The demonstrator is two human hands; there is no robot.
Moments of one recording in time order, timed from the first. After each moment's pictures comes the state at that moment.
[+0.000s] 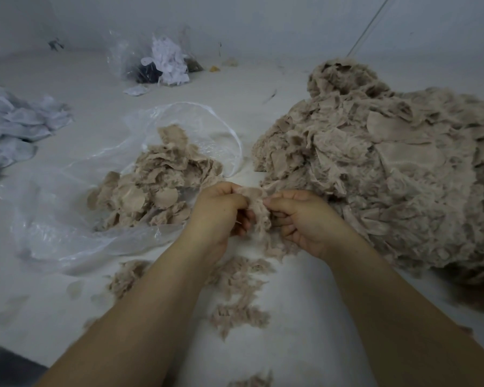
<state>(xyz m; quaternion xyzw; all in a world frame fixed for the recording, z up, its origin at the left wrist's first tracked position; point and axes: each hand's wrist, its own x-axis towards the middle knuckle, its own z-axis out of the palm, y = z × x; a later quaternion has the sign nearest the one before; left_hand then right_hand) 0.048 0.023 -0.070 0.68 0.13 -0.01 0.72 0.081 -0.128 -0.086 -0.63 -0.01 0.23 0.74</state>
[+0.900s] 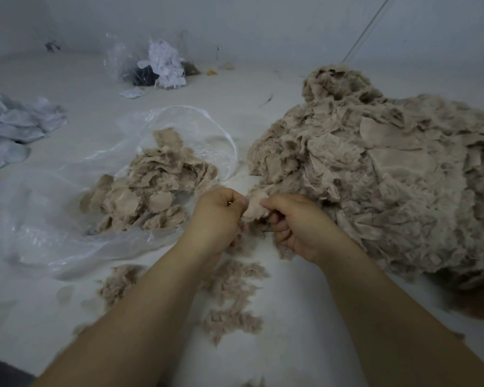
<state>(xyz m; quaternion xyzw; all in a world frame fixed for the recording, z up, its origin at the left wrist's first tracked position) 0.044 0.017 -0.069 0.76 0.12 0.01 0.64 0.083 -0.130 -0.089 -0.63 0.00 0.23 0.74</state>
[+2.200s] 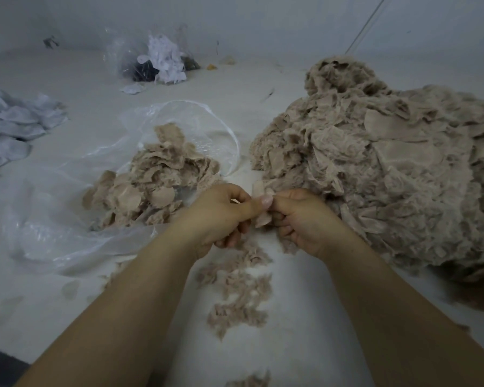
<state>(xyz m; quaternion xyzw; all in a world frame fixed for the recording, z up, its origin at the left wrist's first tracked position) 0.041 0.033 -0.050 0.80 0.05 -0.12 0.59 0.083 -0.130 -0.093 -0.67 -0.05 0.22 0.71</state>
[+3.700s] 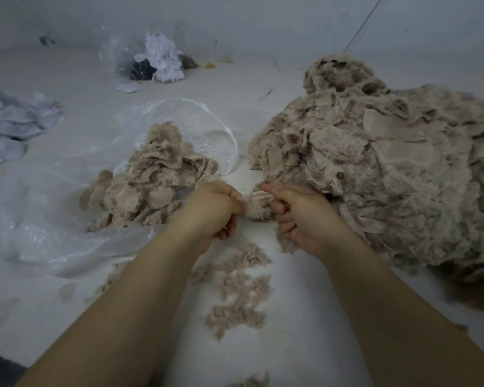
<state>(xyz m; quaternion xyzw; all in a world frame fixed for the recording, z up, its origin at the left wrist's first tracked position) 0.053 0.034 -0.059 0.78 0.13 -0.07 0.61 0.083 -0.128 -0.083 -0.60 0.05 0.20 0.77</state>
